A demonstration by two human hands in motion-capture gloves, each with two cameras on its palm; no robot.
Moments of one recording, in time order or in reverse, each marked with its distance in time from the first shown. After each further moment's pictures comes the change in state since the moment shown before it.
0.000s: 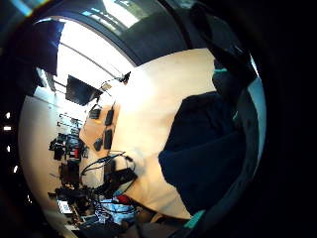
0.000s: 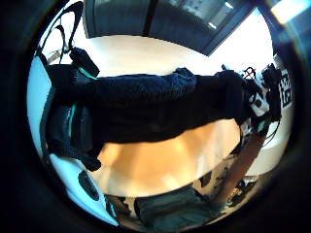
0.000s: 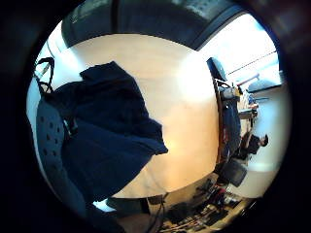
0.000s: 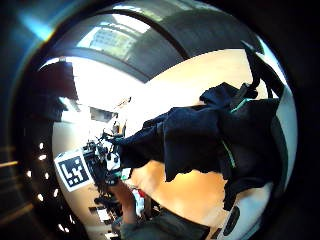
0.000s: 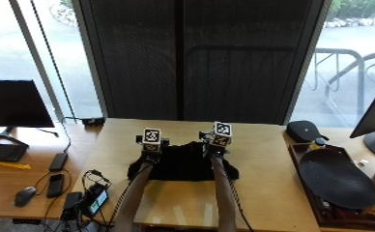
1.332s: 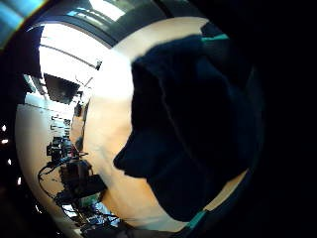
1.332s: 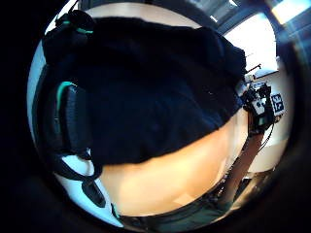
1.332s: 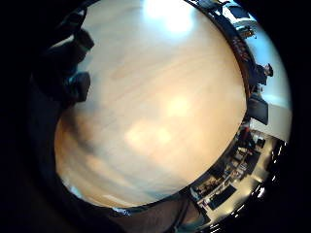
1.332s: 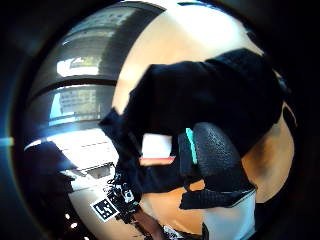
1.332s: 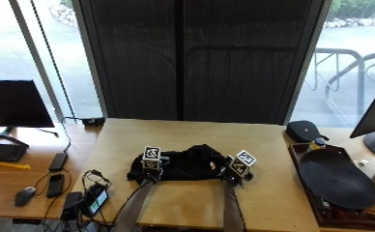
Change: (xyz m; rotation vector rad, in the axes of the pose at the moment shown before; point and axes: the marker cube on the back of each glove) left arm 0.014 0.058 0.080 -0.078 -0.030 0.019; right arm 0.145 0.127 0.072 -0.258 0.149 0.871
